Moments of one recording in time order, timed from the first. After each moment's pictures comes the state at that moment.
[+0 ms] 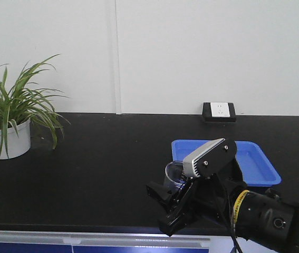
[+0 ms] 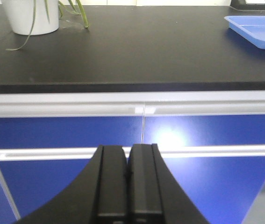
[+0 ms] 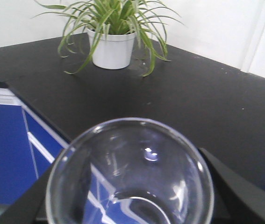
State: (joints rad) left arm -0.07 -0.02 0.03 -0.09 0.33 0.02; right arm 0.45 1.45 -0.89 -0.83 -0.37 0.70
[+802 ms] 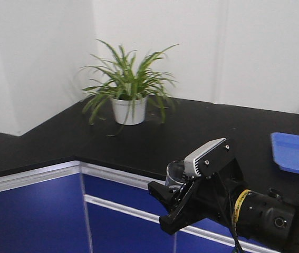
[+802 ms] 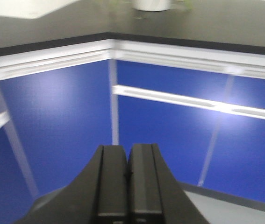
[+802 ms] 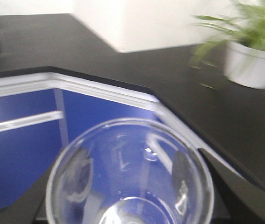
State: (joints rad) left arm -0.07 -0.02 0.03 -0.09 0.33 0.02; right arm 0.45 1.45 -0.89 -0.83 -0.37 0.70
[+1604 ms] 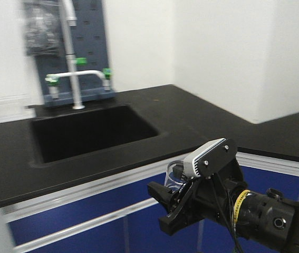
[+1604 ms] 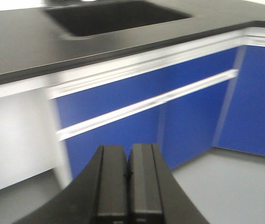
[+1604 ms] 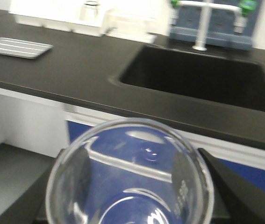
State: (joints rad) left arm -0.07 -0.02 0.03 -0.09 0.33 0.02; right arm 0.45 1.45 -0.89 -0.83 -0.37 0.70
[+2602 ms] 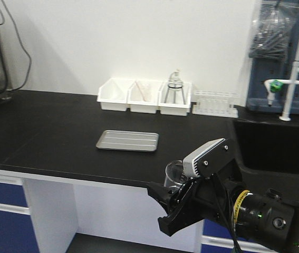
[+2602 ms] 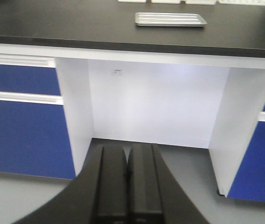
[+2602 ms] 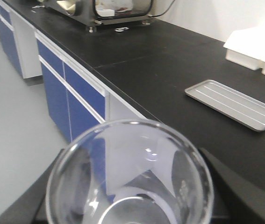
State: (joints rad) left arm -0.07 -0.02 0.03 -0.09 0.33 0.02; right arm 0.45 1.45 -0.89 -0.83 -0.37 0.70
